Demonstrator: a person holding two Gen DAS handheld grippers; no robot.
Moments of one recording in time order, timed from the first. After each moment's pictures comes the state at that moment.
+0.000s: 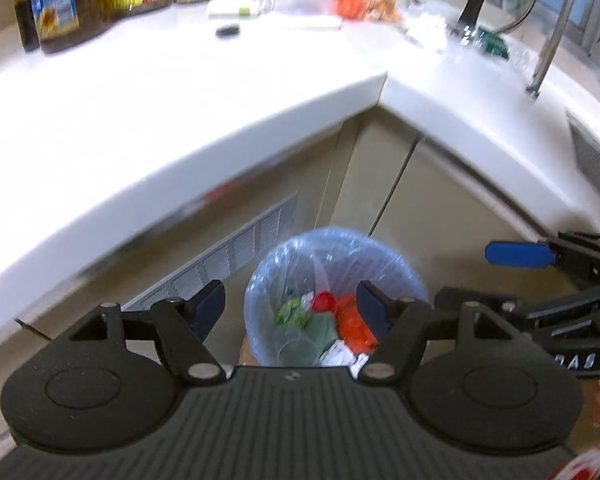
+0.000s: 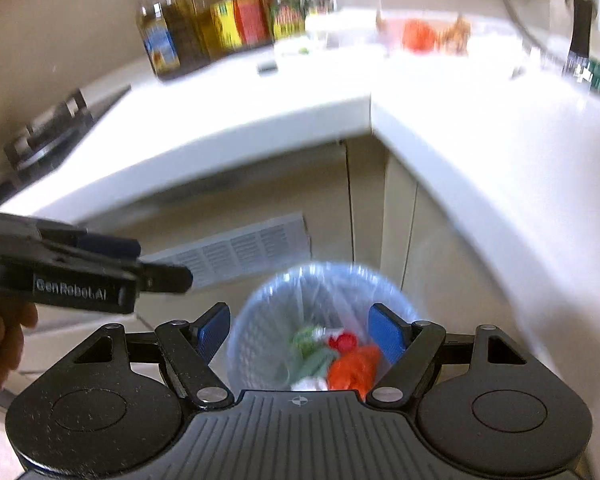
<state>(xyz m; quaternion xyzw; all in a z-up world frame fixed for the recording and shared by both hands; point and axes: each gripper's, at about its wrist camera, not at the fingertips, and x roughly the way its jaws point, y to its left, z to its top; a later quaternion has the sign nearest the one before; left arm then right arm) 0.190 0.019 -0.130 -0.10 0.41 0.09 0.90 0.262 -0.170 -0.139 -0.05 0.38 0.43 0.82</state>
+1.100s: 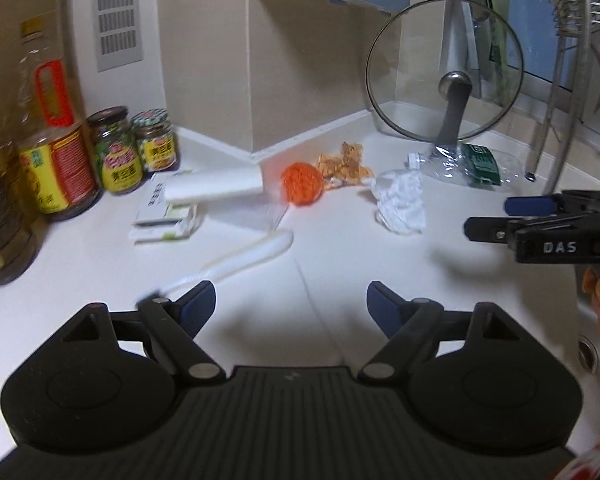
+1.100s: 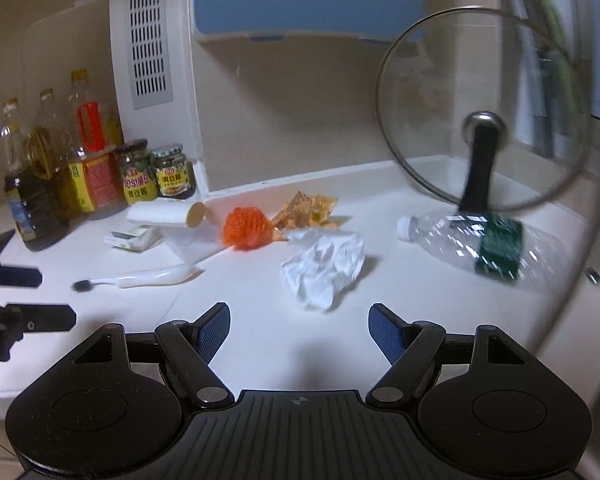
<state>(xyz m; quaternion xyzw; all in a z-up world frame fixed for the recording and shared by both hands) 0.384 0.011 -0.024 -0.02 0.30 0.08 0.95 0.498 -0.205 -0.046 -0.04 0.27 0.35 0.90</state>
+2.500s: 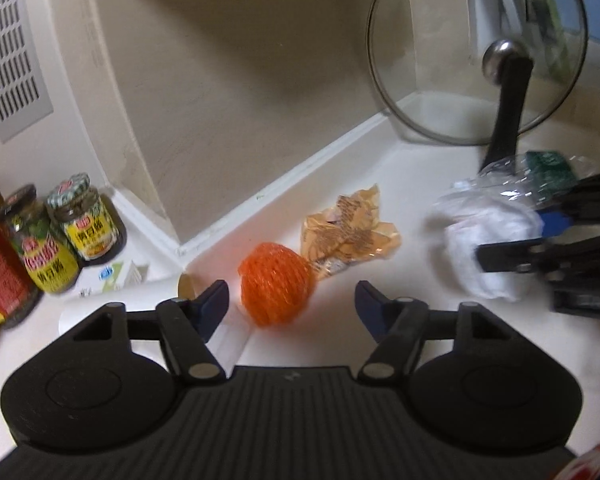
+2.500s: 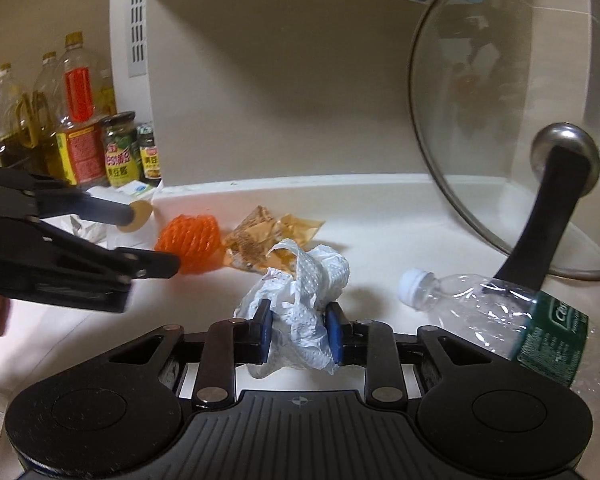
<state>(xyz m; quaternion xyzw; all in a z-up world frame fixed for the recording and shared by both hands) 0.578 -0.017 -0.052 0.06 0.31 0.12 0.94 0.640 -0.191 -0.067 -0.09 0.26 0.43 0.86</state>
